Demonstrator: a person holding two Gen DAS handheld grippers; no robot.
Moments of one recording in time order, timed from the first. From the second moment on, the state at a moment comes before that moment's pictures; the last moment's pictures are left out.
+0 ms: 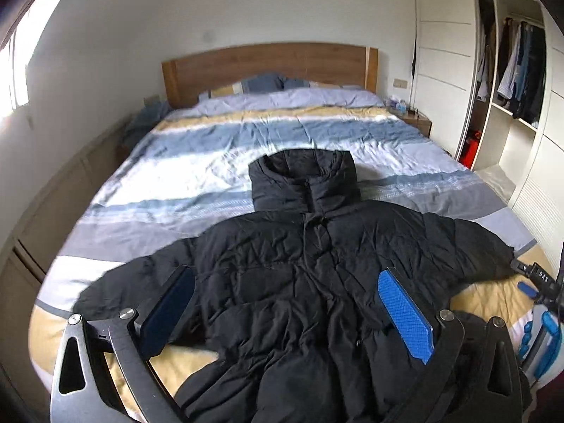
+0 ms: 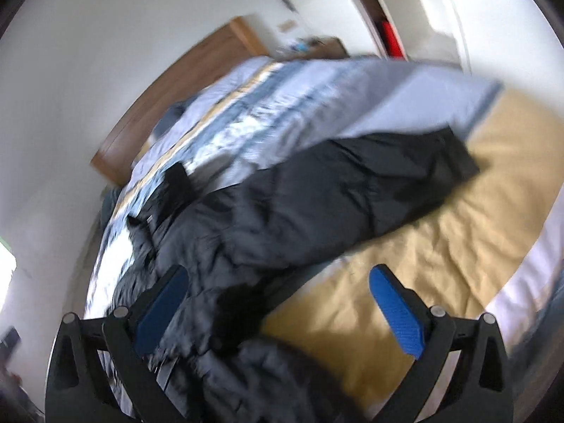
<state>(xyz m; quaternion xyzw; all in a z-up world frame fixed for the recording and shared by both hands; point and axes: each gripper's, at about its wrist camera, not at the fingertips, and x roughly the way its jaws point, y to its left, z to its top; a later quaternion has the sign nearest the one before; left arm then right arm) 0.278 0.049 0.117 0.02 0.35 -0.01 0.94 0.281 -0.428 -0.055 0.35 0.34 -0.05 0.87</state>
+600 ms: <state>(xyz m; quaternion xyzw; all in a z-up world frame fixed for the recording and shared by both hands) 0.360 0.073 0.040 -0.02 0.40 0.04 0.92 0.322 -0.560 -0.176 0.56 0.25 -0.09 0.78</state>
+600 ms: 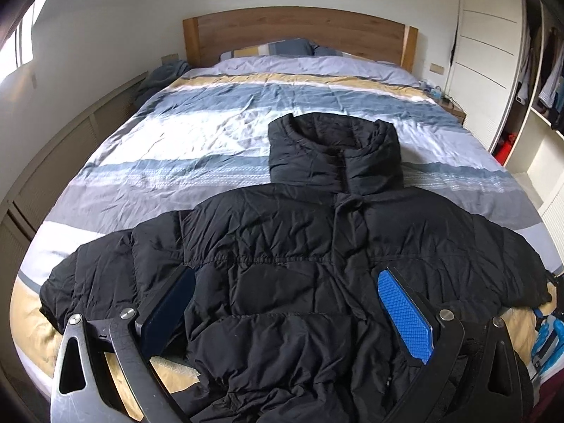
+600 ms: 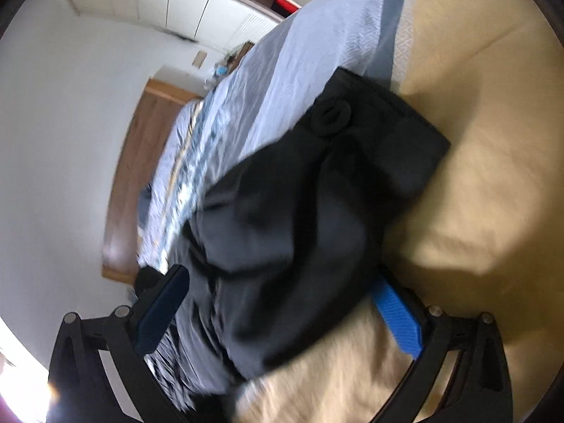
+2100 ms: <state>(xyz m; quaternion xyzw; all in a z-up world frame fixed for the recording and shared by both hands) 0.212 0.135 0.135 -0.06 0.32 0.05 0.94 0.372 -0.162 -0.018 0.13 0.39 0.27 0.87</state>
